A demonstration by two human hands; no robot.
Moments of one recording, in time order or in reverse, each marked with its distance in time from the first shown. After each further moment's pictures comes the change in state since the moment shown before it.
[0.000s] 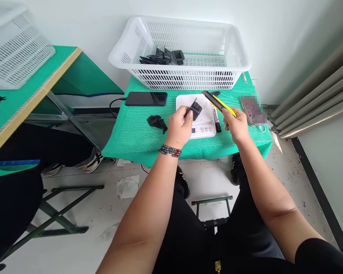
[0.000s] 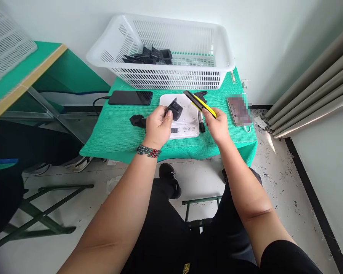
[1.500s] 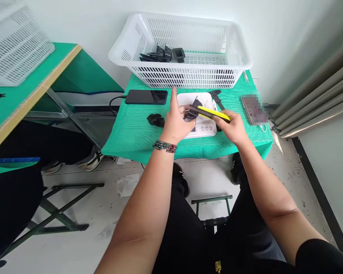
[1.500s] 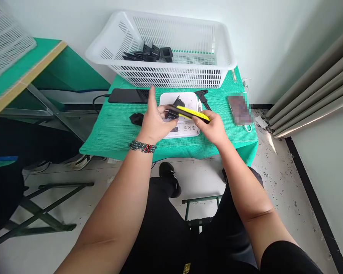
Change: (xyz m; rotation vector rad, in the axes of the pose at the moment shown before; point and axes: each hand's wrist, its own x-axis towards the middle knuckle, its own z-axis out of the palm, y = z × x) left_hand 0.006 -0.015 0.001 -0.276 -0.113 -0.149; right_hand -0.007 -0.005 0.003 -0.238 -0.165 -0.214
